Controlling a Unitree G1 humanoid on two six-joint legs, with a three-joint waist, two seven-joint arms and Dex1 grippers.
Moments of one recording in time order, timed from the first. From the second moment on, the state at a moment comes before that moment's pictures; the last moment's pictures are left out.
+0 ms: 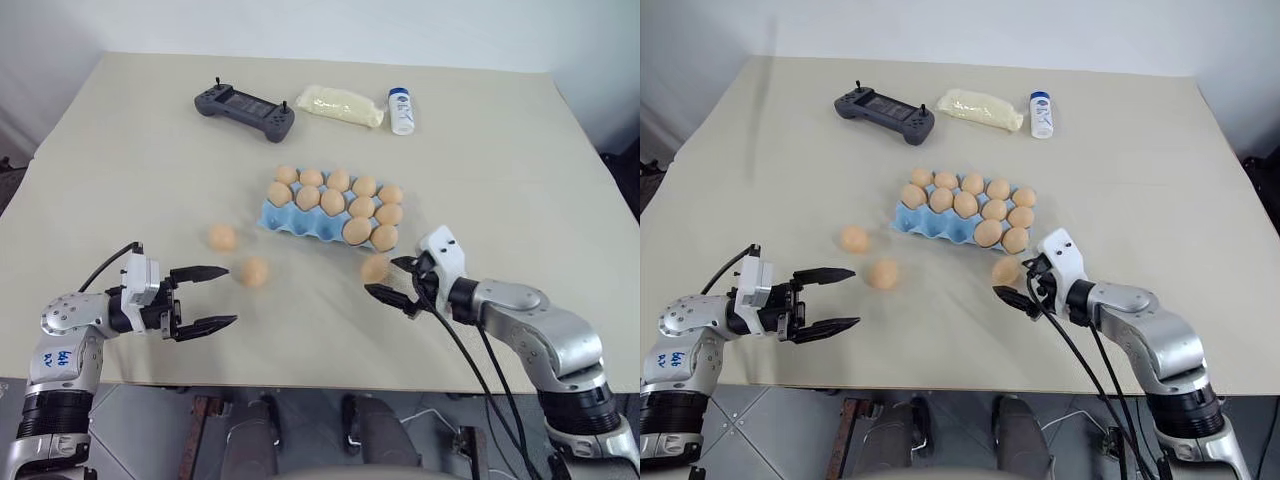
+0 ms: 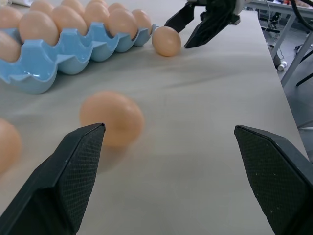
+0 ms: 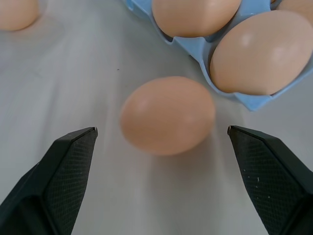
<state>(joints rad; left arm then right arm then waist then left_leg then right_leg) -0.18 0.70 0.20 0.17 -0.50 0.01 -1.34 -0.31 -0.54 0.07 -0.35 0.46 0.88 0.57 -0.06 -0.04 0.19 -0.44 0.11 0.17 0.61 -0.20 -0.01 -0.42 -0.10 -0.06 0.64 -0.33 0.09</state>
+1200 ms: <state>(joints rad) -0.16 0.68 0.20 0.12 -0.50 0.01 -1.28 -0.67 -0.39 0.16 -0.12 0.37 0.72 0.60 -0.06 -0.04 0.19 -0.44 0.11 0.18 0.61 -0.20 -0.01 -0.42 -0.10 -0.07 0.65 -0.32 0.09</state>
